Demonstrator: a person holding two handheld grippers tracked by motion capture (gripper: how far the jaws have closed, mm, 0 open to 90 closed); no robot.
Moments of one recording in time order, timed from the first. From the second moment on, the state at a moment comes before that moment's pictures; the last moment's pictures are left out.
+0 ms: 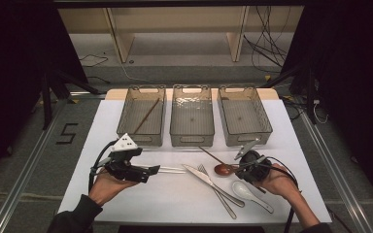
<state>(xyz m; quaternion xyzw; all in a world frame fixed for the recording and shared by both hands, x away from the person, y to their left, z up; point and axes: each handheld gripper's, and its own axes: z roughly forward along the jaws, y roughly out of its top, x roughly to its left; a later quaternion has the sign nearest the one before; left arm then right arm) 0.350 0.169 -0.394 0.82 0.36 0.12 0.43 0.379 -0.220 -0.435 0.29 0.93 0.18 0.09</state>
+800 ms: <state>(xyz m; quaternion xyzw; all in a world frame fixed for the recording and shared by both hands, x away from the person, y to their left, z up) 0.366 0.131 -0.376 0.88 0.28 0.10 0.38 0.351 -0.183 -0.414 0.19 0.96 0.19 0.11</state>
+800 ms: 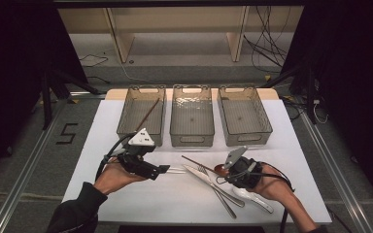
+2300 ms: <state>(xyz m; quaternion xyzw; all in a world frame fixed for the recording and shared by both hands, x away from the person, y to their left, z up) 0.355 0.064 -0.403 0.96 0.09 0.04 0.25 0.326 -0.147 -0.408 0.10 0.97 0.20 0.08</state>
